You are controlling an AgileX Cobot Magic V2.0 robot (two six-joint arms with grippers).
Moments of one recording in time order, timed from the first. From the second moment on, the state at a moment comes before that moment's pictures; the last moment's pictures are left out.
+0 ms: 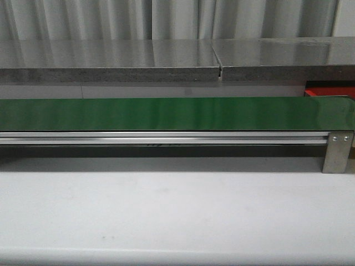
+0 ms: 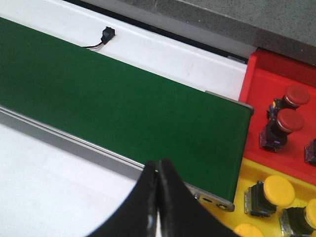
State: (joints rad) left arm 0.14 0.61 -0.52 -0.59 0.43 0.36; right arm -0.12 0.94 -0.80 0.58 0.56 -0.75
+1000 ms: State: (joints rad) left arm 0.38 1.83 -1.59 -0.66 0.69 0.24; right arm -0.12 0.94 -0.80 0.58 0.56 -0.75
